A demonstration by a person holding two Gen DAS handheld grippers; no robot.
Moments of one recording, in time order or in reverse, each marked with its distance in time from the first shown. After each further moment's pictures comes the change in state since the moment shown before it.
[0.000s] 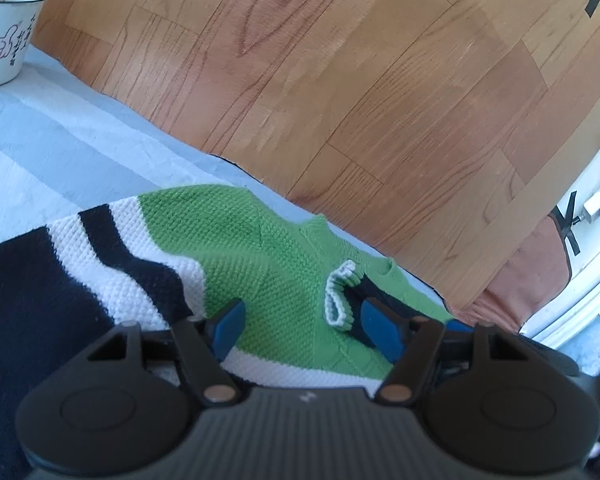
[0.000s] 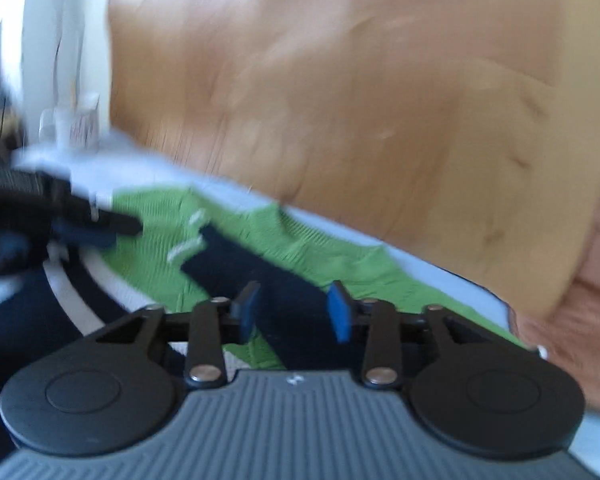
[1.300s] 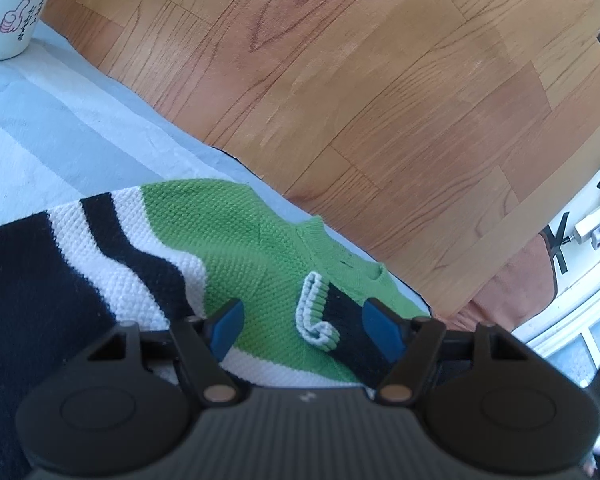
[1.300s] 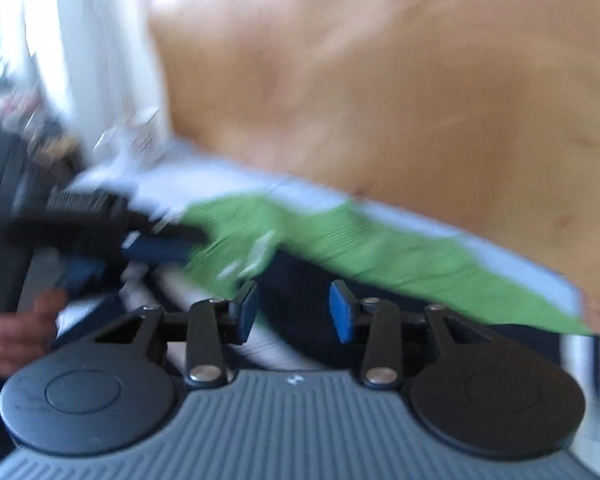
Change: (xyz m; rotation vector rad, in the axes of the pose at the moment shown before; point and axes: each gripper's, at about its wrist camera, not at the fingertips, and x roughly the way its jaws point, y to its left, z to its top) left arm -0.002 0.007 0.005 -0.061 0.009 -0.040; right arm -0.028 -0.072 -0.005 0.284 -0.072 0.198
